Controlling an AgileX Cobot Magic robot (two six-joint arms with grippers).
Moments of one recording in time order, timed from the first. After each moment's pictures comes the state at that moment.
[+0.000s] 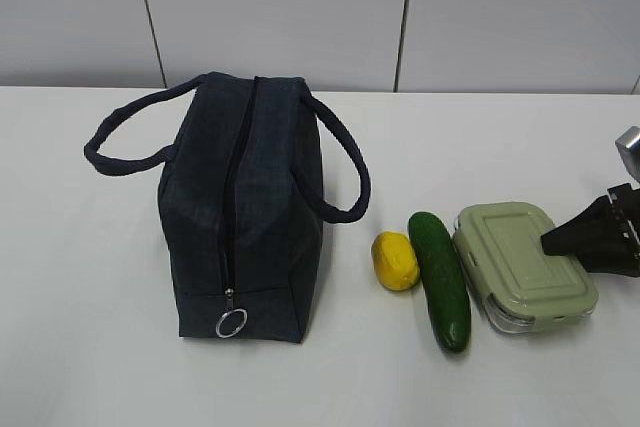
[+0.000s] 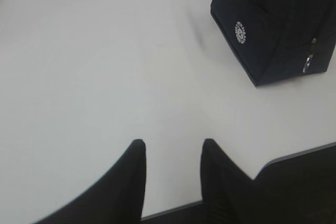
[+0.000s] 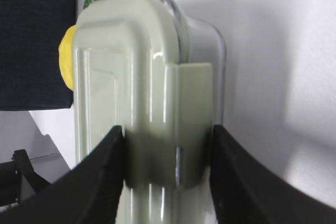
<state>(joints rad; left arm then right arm) -0.20 0.01 -0.51 -0.02 1.11 0.07 -0.47 2.13 -1.13 1.04 1.20 -1.14</state>
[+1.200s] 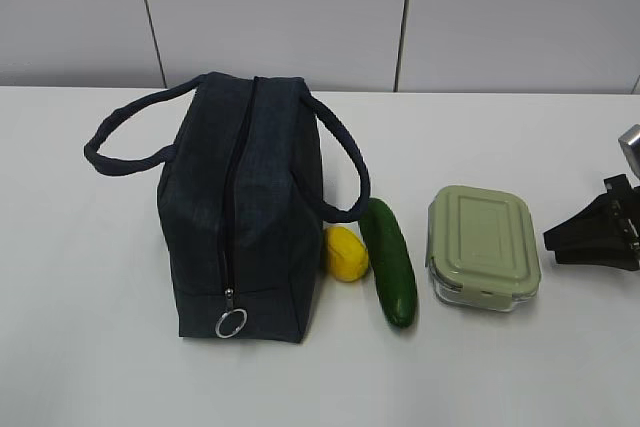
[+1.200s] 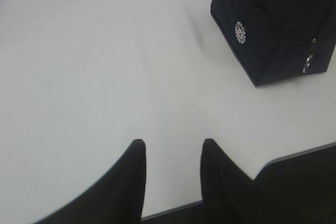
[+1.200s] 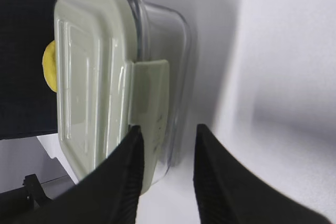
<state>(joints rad) -0.20 0.01 -0.51 -0.02 1.11 0.07 -0.47 2.13 -1.13 1.08 1.17 -1.07</state>
